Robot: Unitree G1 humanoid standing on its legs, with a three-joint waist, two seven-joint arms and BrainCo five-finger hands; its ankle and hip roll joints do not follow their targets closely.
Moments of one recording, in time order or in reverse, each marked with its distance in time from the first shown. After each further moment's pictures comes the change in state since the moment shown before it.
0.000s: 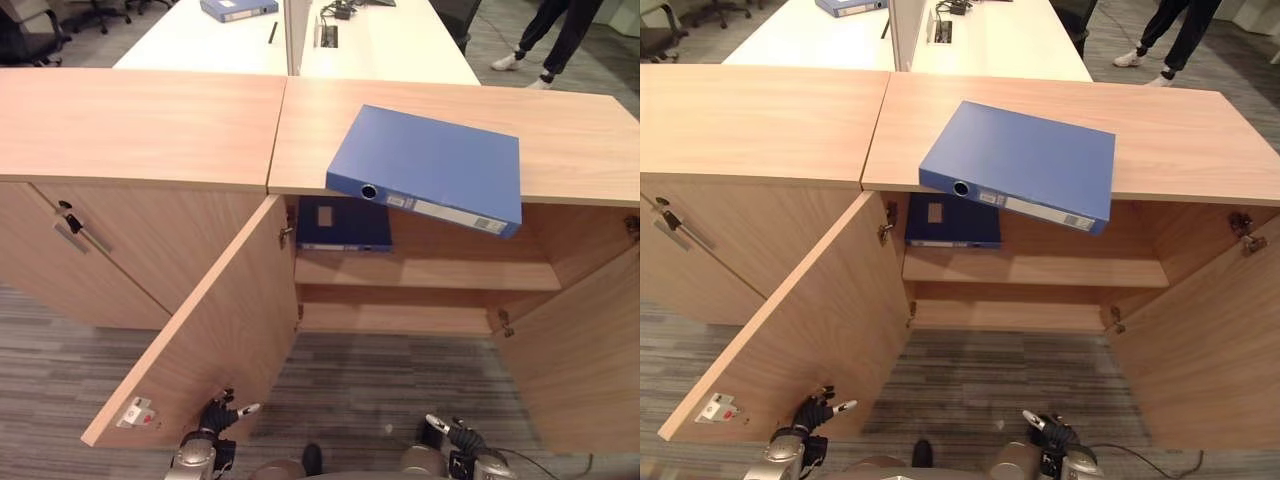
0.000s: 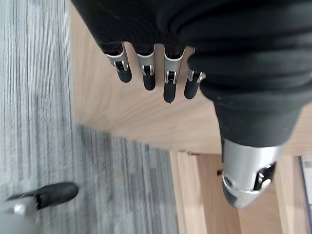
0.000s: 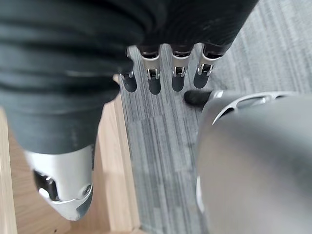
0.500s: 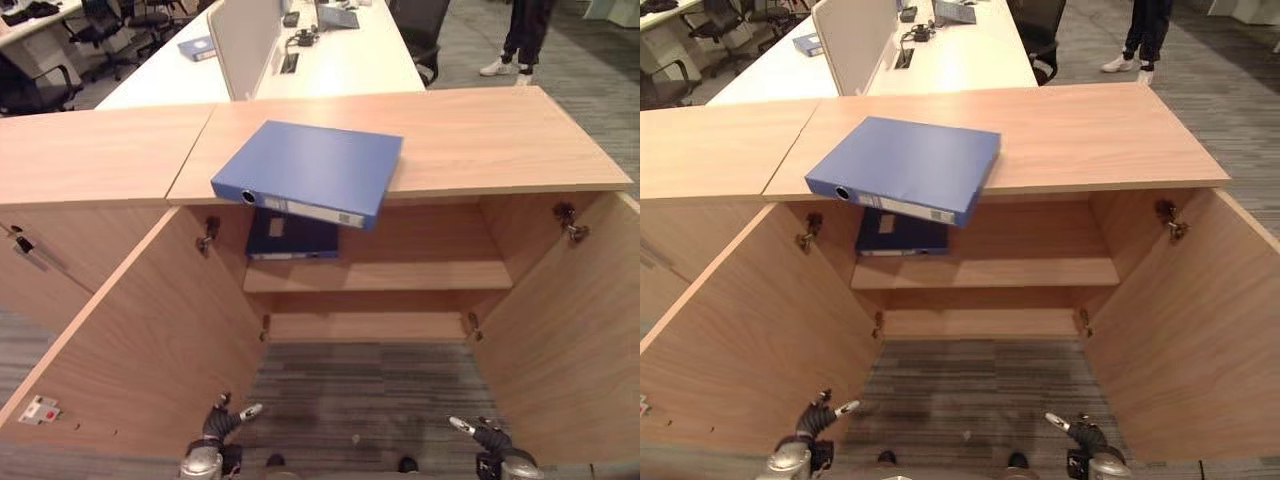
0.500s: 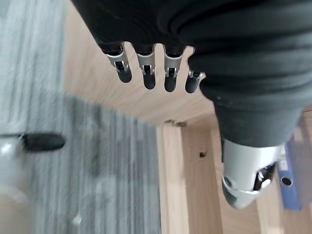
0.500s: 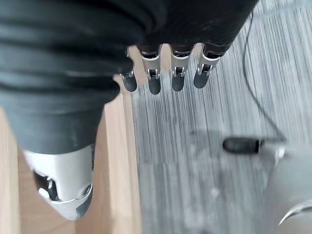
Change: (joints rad) left arm 0.032 -0.094 0.078 -0.013 -0.012 -0.016 0.015; right arm 0.016 -0.130 0.058 -0.062 -0.007 0.012 0.007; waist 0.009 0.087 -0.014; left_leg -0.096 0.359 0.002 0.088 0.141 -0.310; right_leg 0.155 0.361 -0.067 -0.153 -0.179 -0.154
